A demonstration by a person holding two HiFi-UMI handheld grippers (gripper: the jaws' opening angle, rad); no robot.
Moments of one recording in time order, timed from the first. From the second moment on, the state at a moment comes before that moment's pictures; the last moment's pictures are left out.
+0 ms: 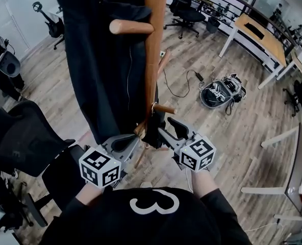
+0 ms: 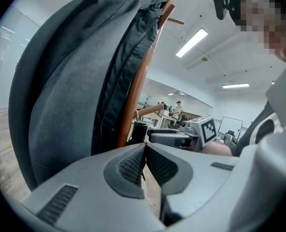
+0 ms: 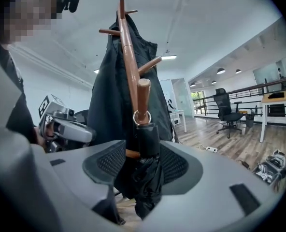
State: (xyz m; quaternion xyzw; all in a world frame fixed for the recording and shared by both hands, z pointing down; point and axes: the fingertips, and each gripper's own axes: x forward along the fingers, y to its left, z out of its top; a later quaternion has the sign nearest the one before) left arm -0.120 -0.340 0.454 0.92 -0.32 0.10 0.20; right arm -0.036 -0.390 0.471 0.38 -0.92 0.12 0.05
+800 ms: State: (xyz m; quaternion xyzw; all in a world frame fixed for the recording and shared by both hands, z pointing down) left arm -0.137 -0.349 0.456 0.92 -0.33 0.09 0.21; right arm -0.054 -0.425 0.490 0.41 -0.90 0.13 0.07
